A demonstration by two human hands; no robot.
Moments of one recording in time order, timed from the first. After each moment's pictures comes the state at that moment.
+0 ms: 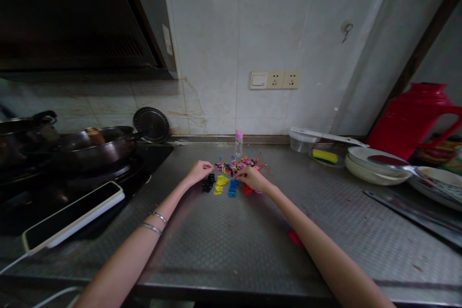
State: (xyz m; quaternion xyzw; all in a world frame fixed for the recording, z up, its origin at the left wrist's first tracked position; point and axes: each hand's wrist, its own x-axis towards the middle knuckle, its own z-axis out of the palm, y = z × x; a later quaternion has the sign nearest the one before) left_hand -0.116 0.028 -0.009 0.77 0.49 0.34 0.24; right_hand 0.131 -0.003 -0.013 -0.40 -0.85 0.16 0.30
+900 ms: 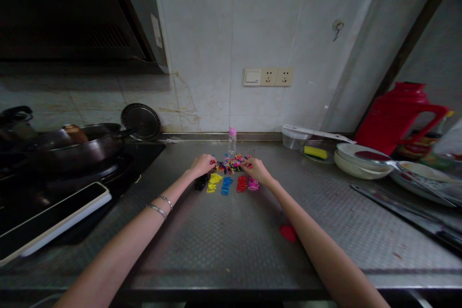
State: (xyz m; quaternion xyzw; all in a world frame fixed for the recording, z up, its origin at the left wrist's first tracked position) left_hand -0.081 0.049 0.002 0.83 0.51 0.22 0.06; right_hand 0.164 0.005 -0.007 -0.52 -0.77 0.11 0.35
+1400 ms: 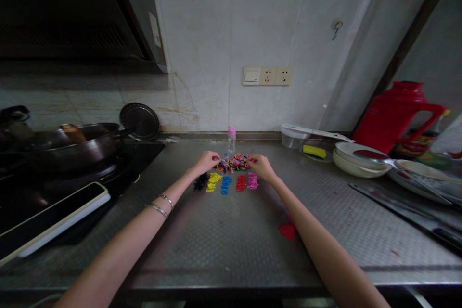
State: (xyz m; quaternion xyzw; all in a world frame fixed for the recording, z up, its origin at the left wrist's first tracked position) left_hand -0.063 0.049 0.010 0.82 0.47 0.29 0.13; right_hand 0.184 0.017 -0.013 -0.56 -0.73 0.07 0.39
